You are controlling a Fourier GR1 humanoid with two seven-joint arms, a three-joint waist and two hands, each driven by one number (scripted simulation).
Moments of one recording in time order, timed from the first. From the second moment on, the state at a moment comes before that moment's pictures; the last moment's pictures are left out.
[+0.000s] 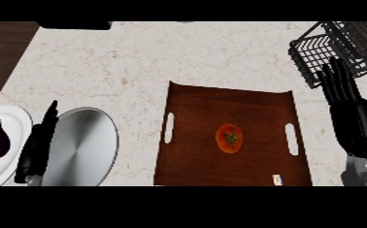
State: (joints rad) left arm 0.03 0.52 -0.23 -1.35 0.15 0.41 0.09; right arm -0.06 -0.39 0.02 -1.64 -0.31 -0.10 -0.12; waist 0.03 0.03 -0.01
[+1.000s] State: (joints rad) left arm -0.14 0.51 -0.19 -1.43 0.11 0.31 0.03; right arm 0.25 -0.32 0.08 -1.71 -0.12 -0.26 -0.14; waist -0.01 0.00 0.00
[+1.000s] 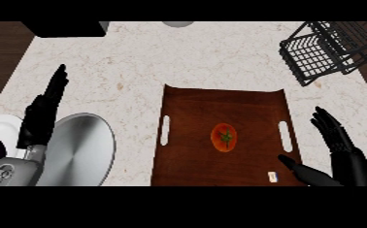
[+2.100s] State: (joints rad) left arm -0.18 0.45 -0.15 -1.41 0.04 0.27 0.05; right arm -0.13 -0.45 0.37 -1.94 0.20 -0.02 0.87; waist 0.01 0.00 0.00
